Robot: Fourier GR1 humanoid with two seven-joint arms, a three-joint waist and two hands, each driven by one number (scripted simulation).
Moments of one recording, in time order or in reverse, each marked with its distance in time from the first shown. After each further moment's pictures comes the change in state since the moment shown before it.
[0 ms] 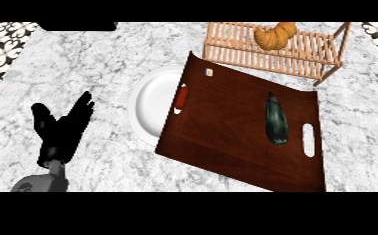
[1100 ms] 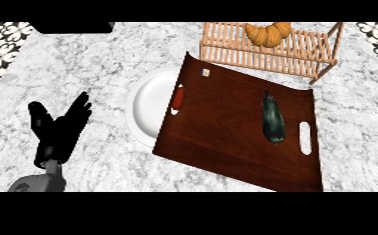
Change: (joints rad) left arm 0.000 0.000 0.023 -0.002 0.000 -0.005 0.032; right arm 0.051 -0.208 -0.233 -0.120 -0.144 -0.258 0.083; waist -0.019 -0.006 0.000
